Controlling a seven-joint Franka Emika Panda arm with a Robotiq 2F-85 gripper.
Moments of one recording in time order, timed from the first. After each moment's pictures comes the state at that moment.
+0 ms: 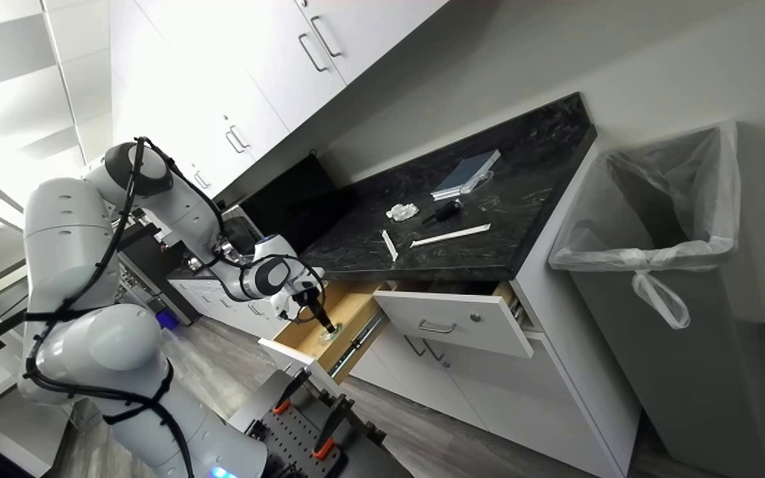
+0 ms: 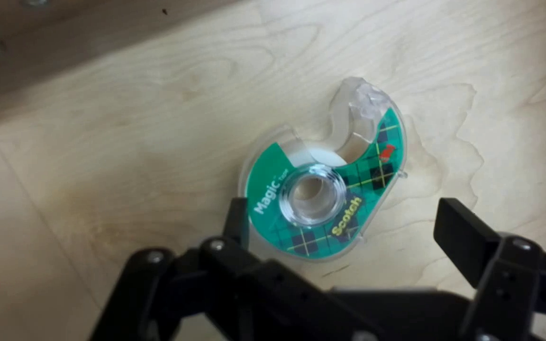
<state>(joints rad) 0.61 0.60 0.07 -2.32 0.31 2.98 0.66</state>
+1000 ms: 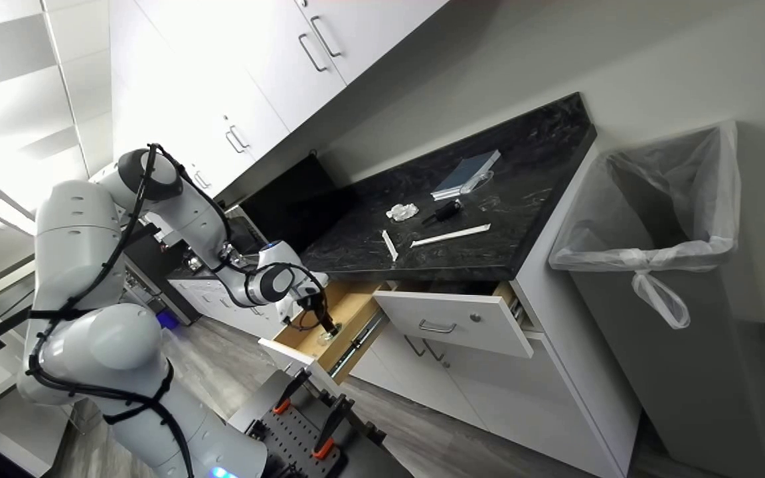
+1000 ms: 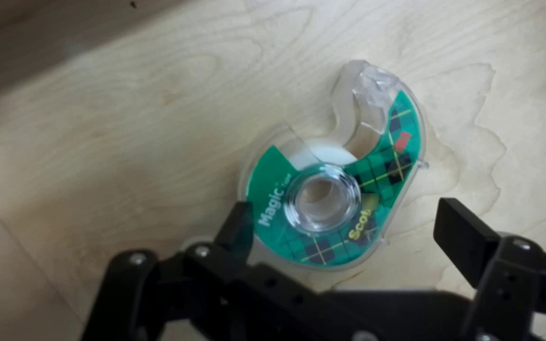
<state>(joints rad) 0.62 0.66 0.07 -2.30 0.32 3.04 0.71</state>
